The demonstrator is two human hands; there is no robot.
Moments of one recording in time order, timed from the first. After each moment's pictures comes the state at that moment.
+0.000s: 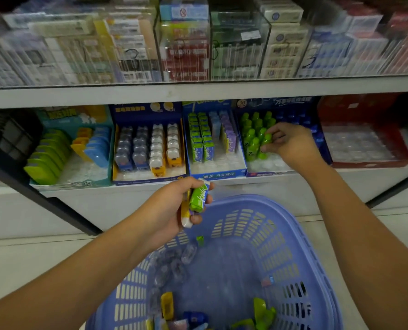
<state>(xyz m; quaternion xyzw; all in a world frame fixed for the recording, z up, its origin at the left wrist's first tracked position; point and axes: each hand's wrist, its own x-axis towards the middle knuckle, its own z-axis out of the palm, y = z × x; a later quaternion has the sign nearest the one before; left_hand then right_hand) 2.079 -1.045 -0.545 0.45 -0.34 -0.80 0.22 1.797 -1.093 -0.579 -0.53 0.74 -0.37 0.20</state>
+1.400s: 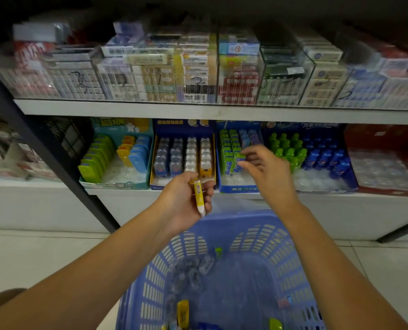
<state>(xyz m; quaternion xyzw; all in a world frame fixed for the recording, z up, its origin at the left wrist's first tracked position) 2.113 -1.066 -0.530 0.47 -0.19 -0.81 0.30 1.921 -1.074 -0.570 -0.62 0.61 -0.47 0.15</state>
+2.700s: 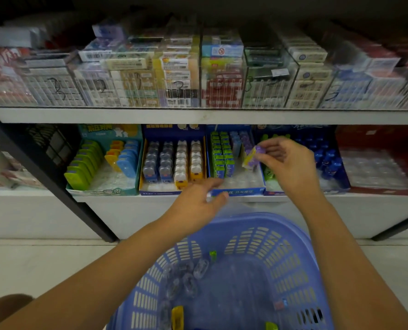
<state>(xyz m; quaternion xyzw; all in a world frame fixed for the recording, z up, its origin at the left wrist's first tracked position) 2.089 -1.069 -0.555 0.47 -0.76 -0.41 0.17 1.877 -1.071 -0.542 -0.57 0.64 -0.49 0.17</state>
